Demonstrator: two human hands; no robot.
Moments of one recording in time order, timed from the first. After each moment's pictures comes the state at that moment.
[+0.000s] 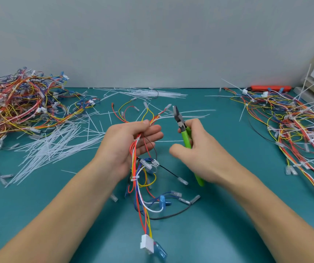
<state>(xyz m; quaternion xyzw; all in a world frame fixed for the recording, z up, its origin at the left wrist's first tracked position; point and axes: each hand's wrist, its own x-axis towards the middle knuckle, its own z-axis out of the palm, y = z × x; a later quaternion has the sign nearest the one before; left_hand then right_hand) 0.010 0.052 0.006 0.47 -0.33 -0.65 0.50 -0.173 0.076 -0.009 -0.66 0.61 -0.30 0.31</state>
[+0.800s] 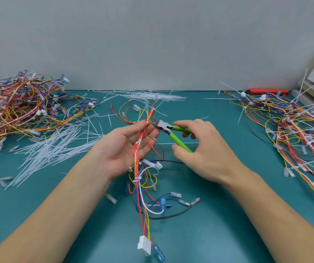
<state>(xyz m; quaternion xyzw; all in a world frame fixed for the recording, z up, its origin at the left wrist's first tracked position) 0.025 0.040 0.004 0.38 -0.23 -0.77 0.45 -0.188 0.065 -0.020 -0.75 0.56 -0.33 0.14</state>
